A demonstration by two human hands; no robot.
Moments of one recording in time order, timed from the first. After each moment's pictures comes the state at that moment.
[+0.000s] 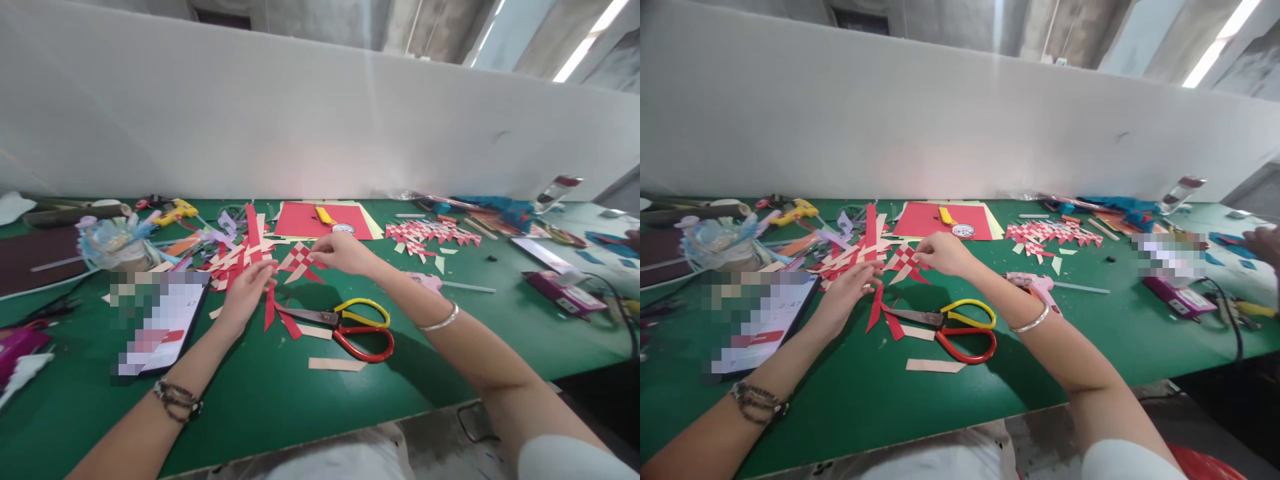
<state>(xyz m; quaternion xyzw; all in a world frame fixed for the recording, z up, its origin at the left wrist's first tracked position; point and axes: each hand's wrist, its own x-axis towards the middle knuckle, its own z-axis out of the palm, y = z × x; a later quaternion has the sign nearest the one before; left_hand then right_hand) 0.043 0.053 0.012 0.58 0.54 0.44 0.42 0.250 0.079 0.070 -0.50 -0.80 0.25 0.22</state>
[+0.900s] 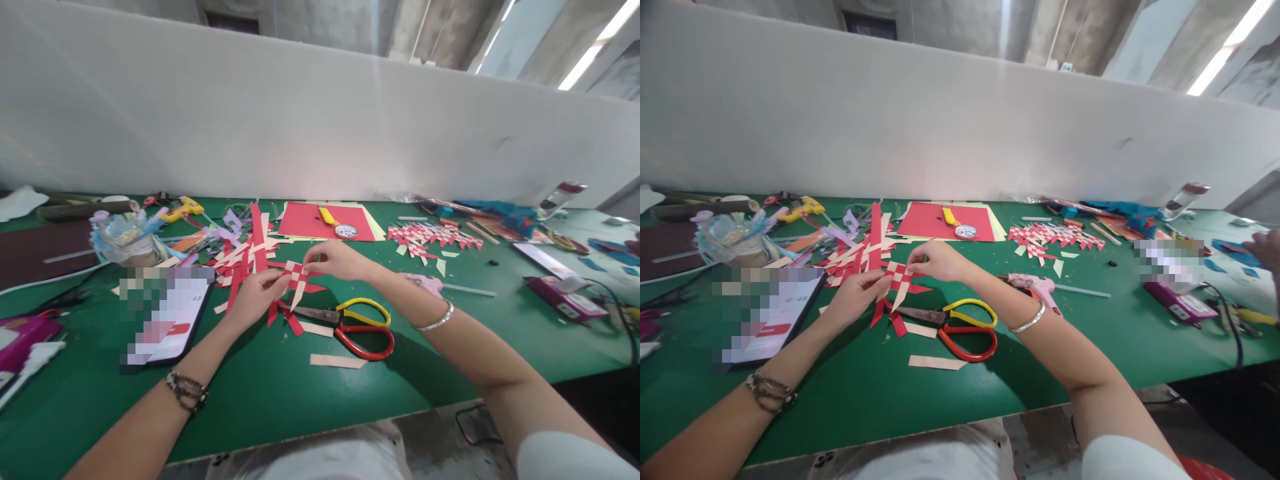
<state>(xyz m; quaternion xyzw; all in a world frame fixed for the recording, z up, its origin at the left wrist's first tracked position) 0.043 0.046 0.016 0.74 0.48 0.35 0.33 0.239 0.080 0.059 -0.41 -0.84 0.30 0.21</state>
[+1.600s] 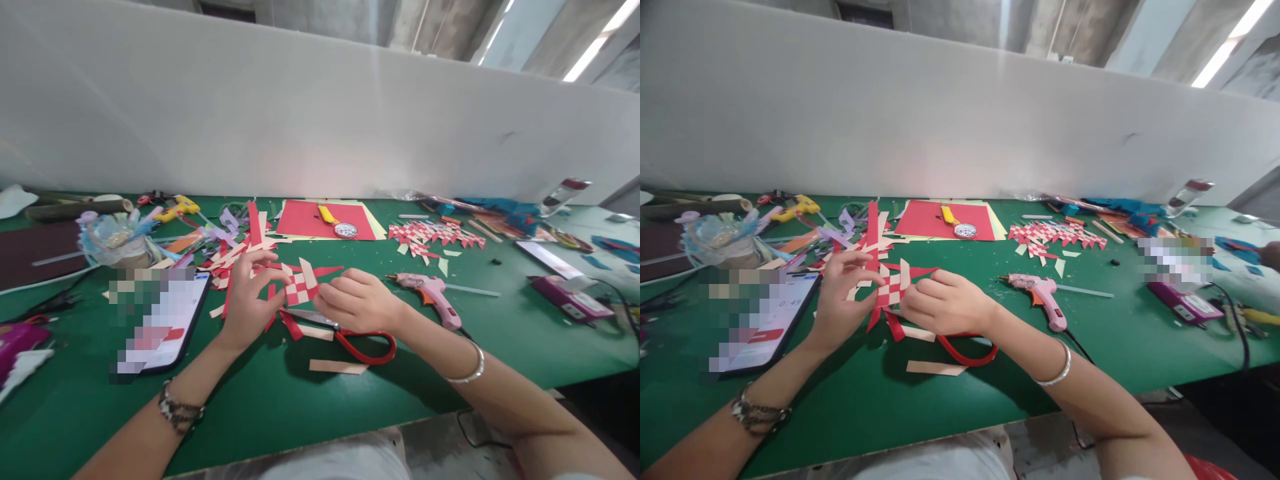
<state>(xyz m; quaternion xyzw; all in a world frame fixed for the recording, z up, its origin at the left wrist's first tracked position) 0.049 0.033 0.021 0.79 0.40 0.47 0.02 0.258 0.013 0.051 -0.24 -0.94 -0.19 0.15</state>
